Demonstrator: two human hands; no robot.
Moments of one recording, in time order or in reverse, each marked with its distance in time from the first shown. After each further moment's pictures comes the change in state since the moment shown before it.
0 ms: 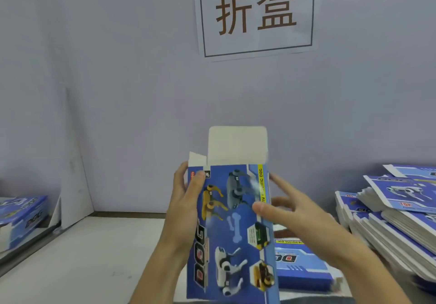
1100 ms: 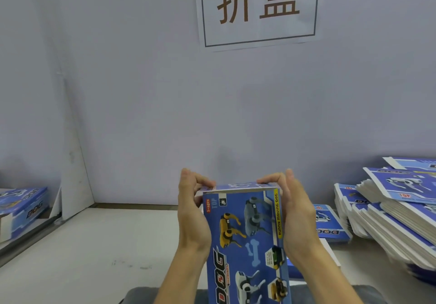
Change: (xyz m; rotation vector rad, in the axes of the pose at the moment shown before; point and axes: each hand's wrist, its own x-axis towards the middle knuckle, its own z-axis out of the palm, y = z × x) left_hand -0.009 -0.025 0.019 -0.125 0.187 -0.005; right_hand 0.011 0.027 0.041 0.436 0.311 -0.116
